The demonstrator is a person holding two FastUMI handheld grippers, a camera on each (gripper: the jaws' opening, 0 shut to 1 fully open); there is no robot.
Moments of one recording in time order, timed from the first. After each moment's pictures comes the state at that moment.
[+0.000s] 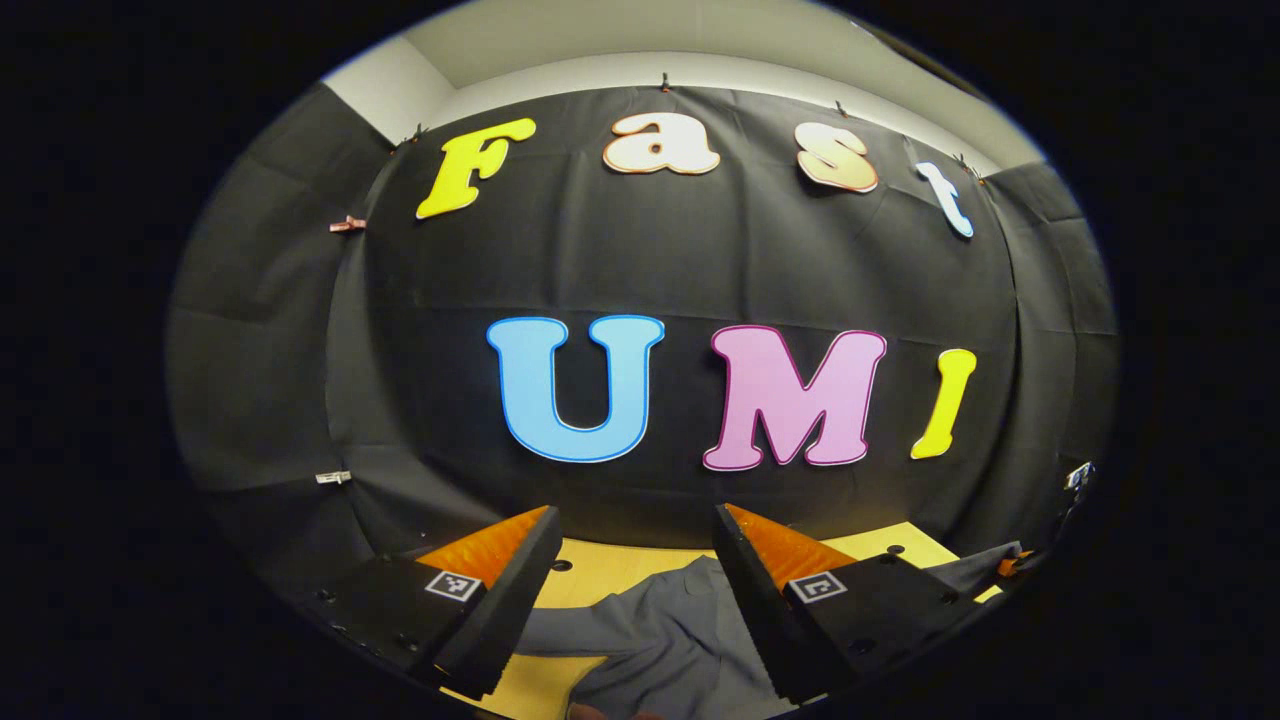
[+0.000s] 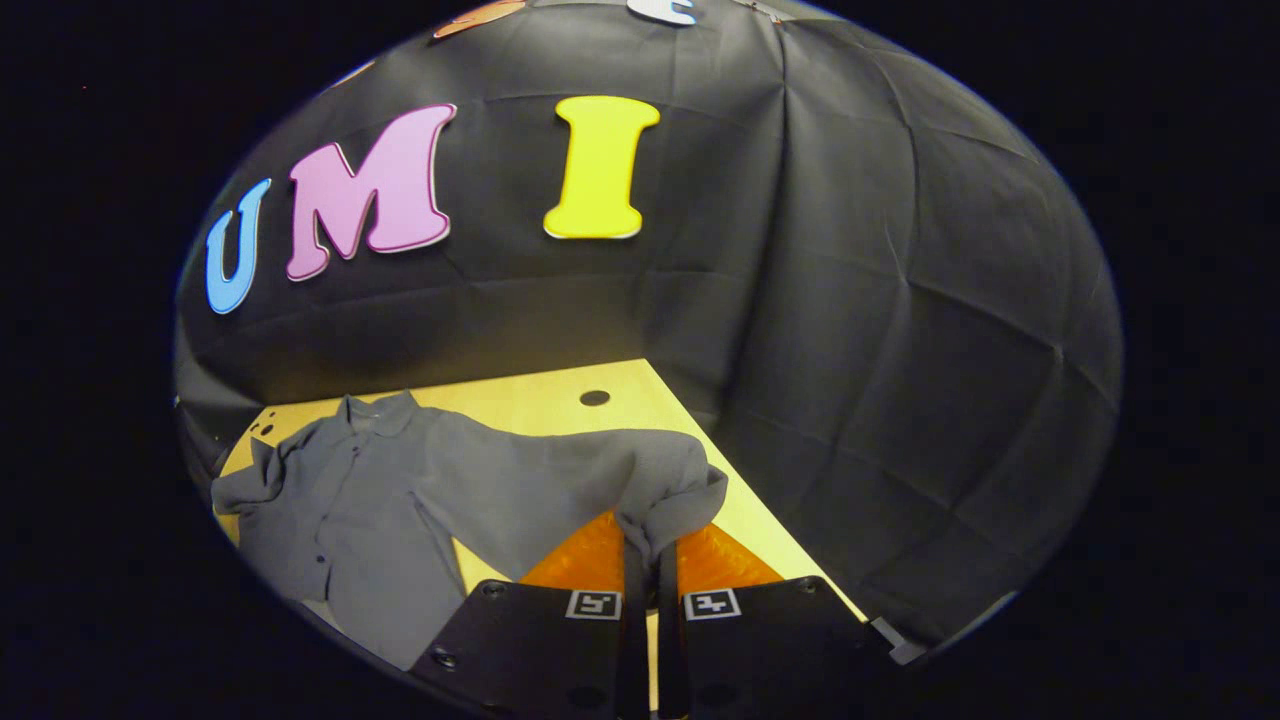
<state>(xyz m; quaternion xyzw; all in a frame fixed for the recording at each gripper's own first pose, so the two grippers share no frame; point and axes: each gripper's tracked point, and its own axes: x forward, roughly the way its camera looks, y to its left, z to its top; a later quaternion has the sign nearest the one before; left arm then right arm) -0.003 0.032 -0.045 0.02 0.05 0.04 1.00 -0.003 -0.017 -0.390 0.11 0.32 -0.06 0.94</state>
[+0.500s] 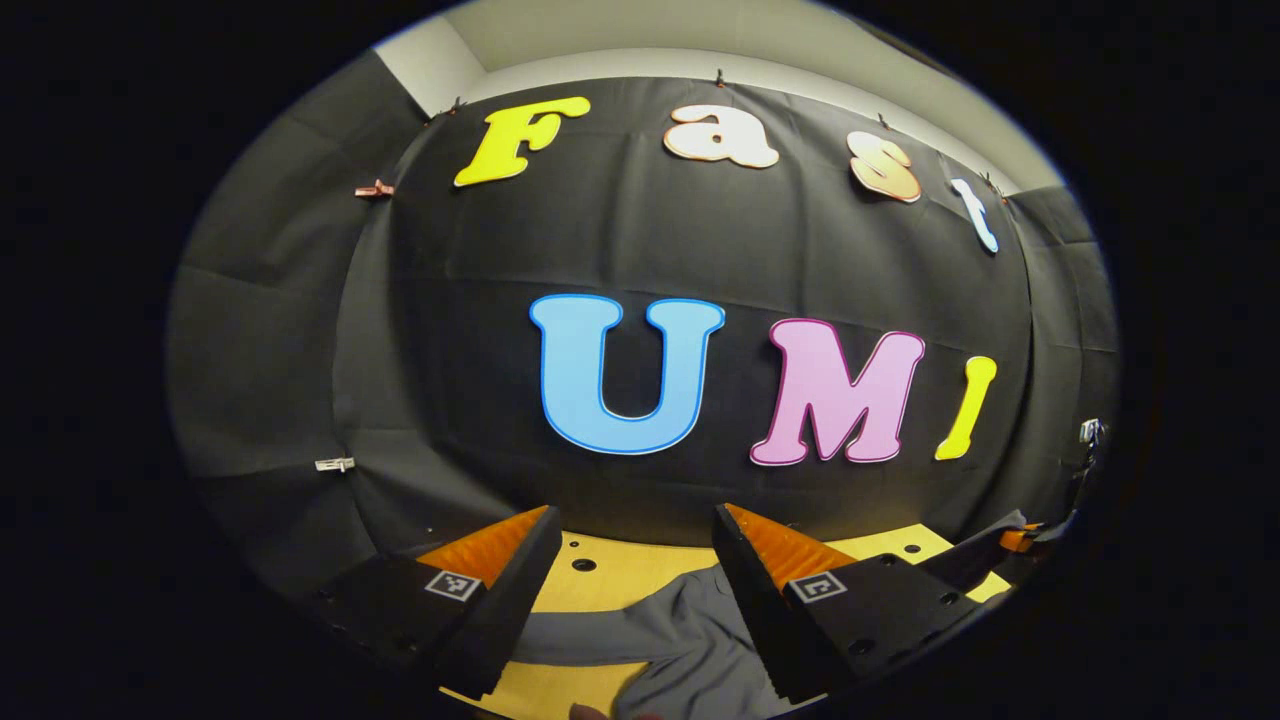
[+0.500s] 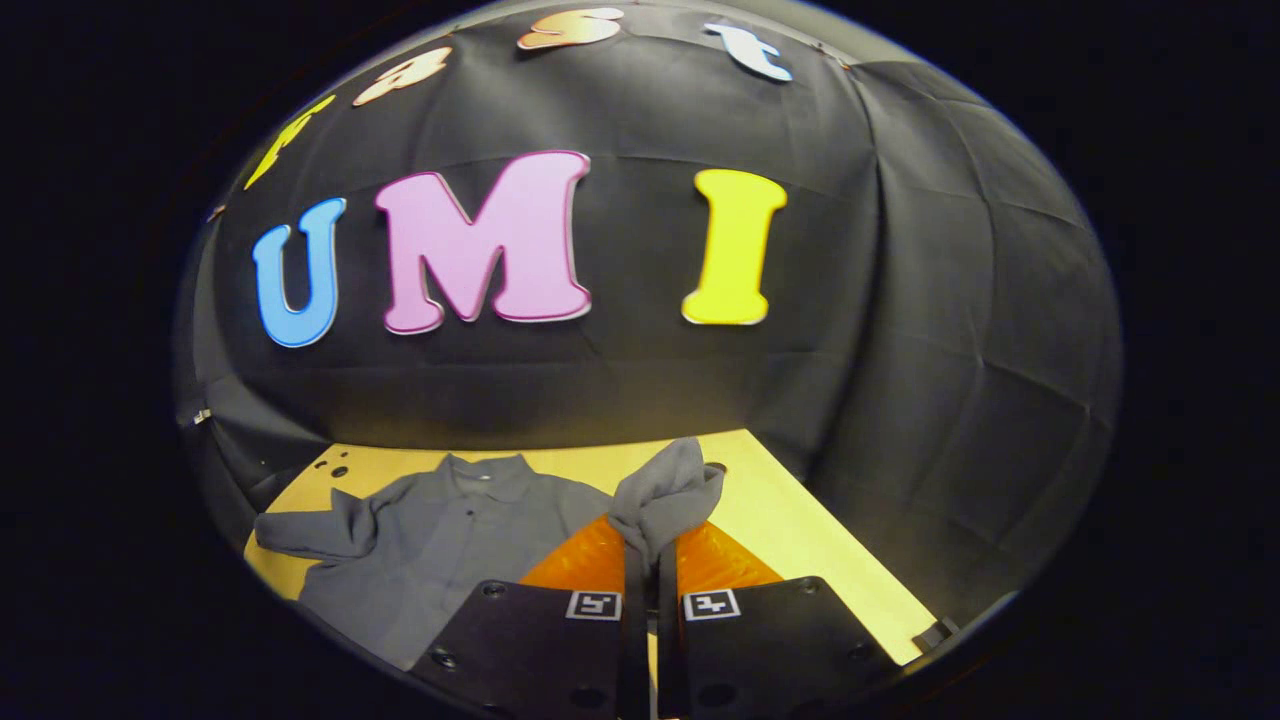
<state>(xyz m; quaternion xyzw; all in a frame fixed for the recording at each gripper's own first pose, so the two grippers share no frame) 0.013 0.130 -0.069 -0.01 0.05 0.04 1.00 0.053 0.137 -0.276 0.11 0.25 0.02 0.96</state>
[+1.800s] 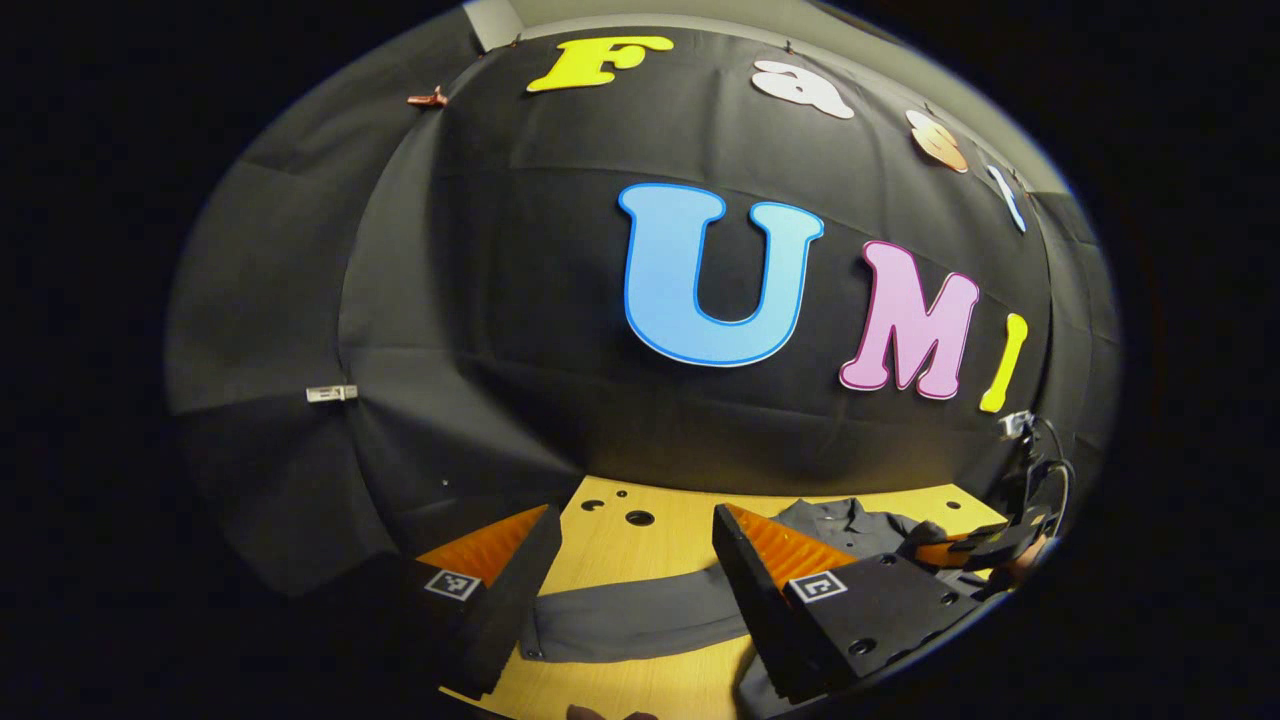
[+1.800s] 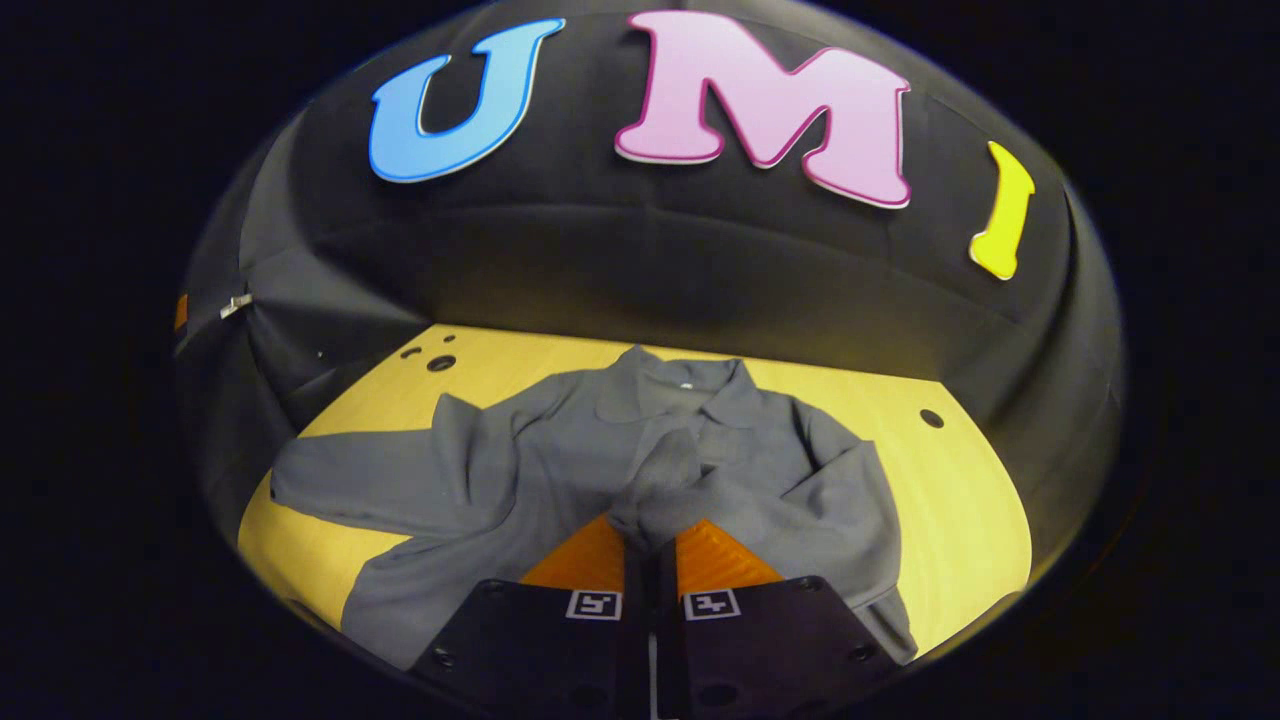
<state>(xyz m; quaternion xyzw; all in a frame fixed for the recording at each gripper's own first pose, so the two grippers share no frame) 0.049 0.278 -0.211 -0.04 0.12 0.03 0.99 0.054 0.459 -0.379 0.05 0.38 0.17 0.91</state>
